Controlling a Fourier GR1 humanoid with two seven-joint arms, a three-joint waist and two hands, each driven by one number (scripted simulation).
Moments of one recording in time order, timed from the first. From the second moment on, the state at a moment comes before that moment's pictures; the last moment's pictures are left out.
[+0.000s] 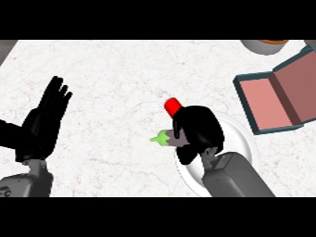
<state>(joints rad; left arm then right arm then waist) -0.12 0.11 0.05 -1.65 0.11 0.09 0.22 -0.40 -0.04 0.46 -1.52 0.89 0.29 0.61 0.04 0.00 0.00</state>
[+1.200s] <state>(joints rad) -0.09 0.11 0.07 -1.67 0.12 0.09 0.22 -0.98 -0.03 0.58 -1.42 1.05 -0.08 1.09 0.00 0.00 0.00</state>
